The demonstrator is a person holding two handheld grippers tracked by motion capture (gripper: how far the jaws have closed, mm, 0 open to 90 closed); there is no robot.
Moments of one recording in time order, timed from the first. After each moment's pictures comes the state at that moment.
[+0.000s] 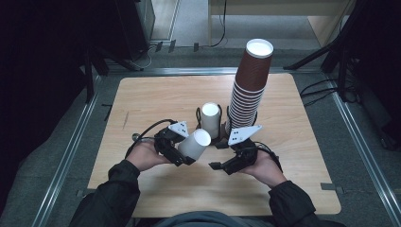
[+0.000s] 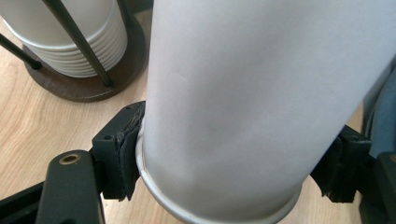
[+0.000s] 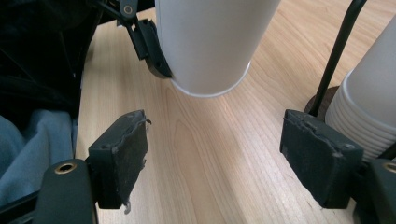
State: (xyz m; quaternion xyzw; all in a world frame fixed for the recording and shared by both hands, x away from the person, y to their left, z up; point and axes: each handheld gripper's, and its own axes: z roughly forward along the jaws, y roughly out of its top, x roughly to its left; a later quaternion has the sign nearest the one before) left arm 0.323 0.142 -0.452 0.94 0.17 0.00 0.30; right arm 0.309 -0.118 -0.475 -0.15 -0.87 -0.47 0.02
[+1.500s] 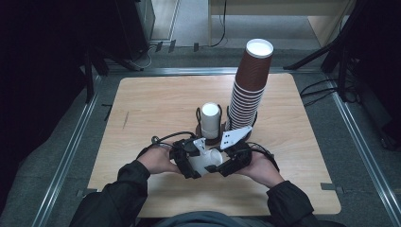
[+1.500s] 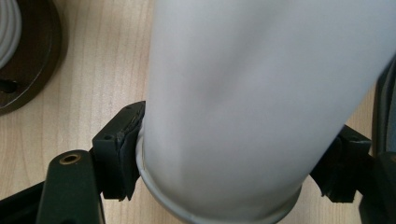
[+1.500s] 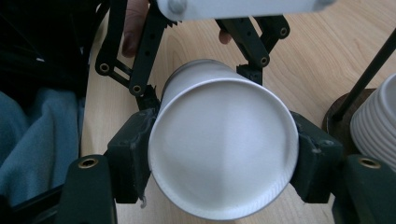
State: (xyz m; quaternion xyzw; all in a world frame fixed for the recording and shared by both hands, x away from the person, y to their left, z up) left arm 0.315 0.094 -0.484 0.98 0.08 -0.04 0.19; right arm 0.304 -0.101 -0.472 -0.10 -0.89 -0.44 0.02
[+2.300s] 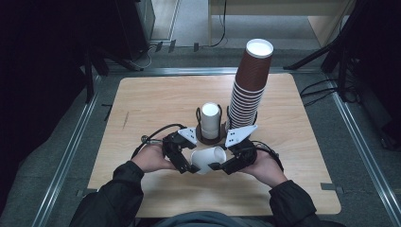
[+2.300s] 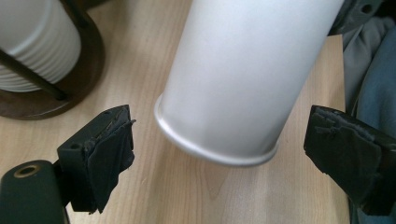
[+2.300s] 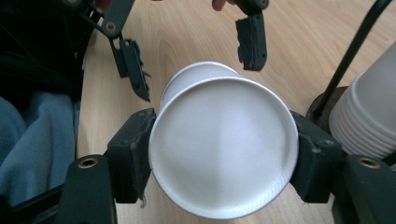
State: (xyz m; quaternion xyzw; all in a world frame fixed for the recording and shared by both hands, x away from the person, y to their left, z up) left arm 0.321 0.127 -0.460 0.94 0.14 -0.04 0.30; right arm 0.307 -0.114 -0.466 -0.12 -0.89 -0.45 0.01
